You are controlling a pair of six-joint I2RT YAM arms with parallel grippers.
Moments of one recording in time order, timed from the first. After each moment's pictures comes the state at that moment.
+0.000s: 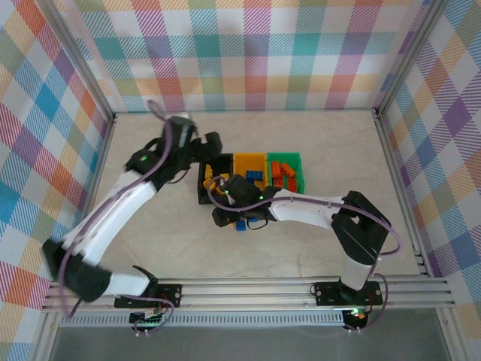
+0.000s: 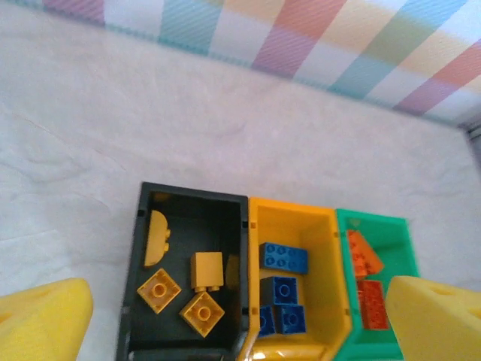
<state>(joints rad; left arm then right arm) -0.53 1.26 1.37 -0.71 -0.23 -0.61 0.98 1.77 1.17 -0.36 -0.04 0.46</state>
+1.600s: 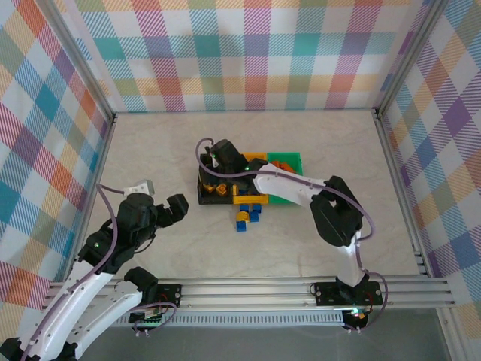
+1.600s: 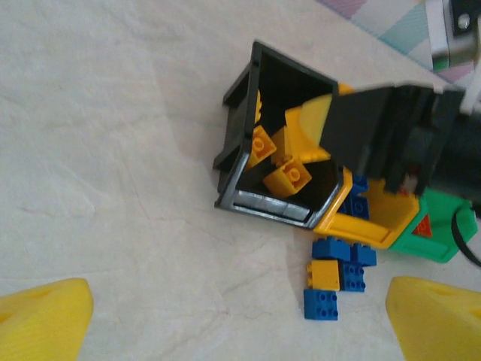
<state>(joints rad) -0.52 0.59 0.74 -0.82 -0.20 -0.76 0.86 2.02 1.59 -0.29 -0.05 0.50</state>
